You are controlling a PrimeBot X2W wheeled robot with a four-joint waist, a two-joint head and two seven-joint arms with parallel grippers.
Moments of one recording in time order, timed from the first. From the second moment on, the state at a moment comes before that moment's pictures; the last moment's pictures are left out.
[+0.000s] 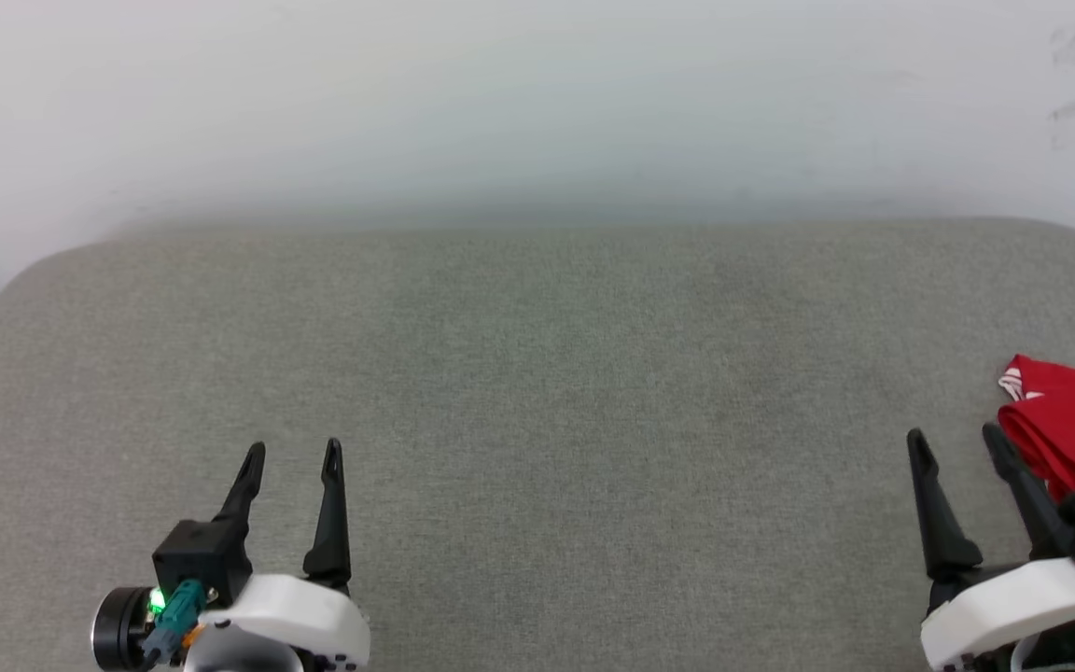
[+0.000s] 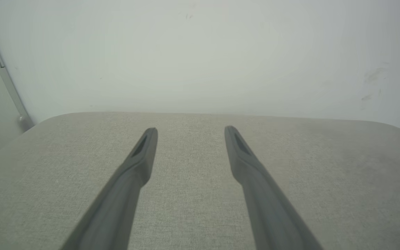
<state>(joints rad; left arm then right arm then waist) -0.07 0.35 -0.38 0.05 -0.49 0.27 -0.22 0.03 -0.12 -0.06 -0.04 0.21 0.13 0.00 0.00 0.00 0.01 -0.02</state>
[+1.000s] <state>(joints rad) 0.04 0.37 -0.35 0.11 -0.53 0.28 -0.24 0.17 -0.09 -0.04 -0.12 0.17 0.13 0.03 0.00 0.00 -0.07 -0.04</state>
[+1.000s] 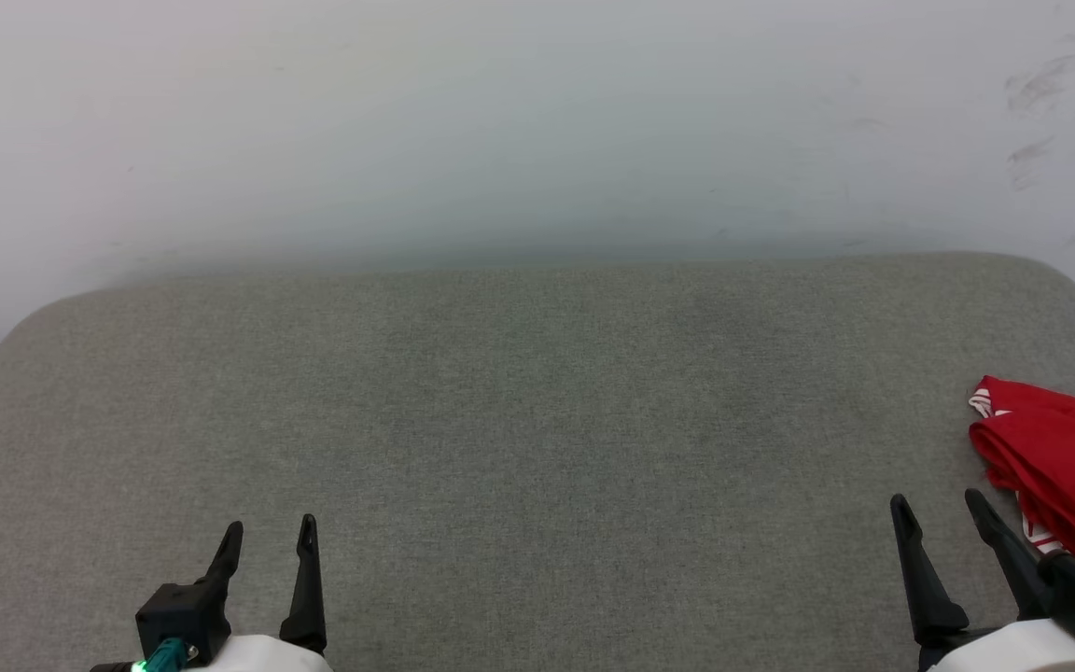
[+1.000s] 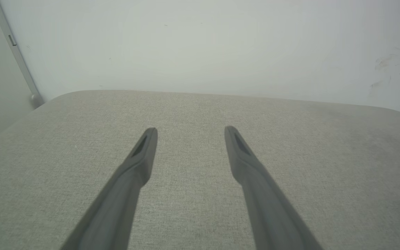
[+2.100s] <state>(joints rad) 0.03 0.27 -0.25 0.18 -0.83 0.16 -0.15 0.12 -0.08 -0.05 0.01 0.57 0.13 0.05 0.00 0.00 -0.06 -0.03</state>
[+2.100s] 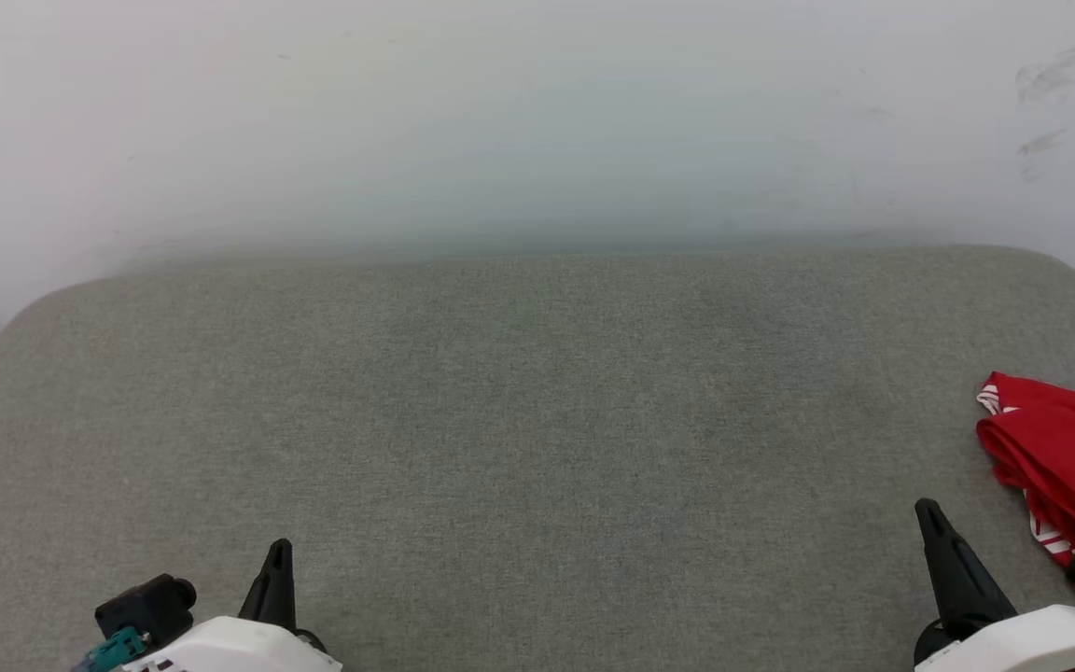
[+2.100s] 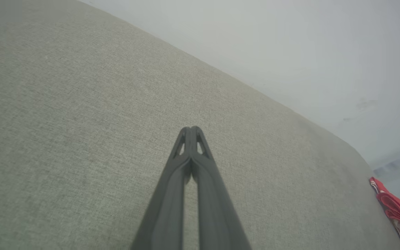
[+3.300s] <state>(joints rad) -0.03 0.17 -0.09 0.21 -1.19 0.03 -0.03 0.02 -0.07 -0.08 0.11 1.04 0.13 0.08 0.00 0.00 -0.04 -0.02</state>
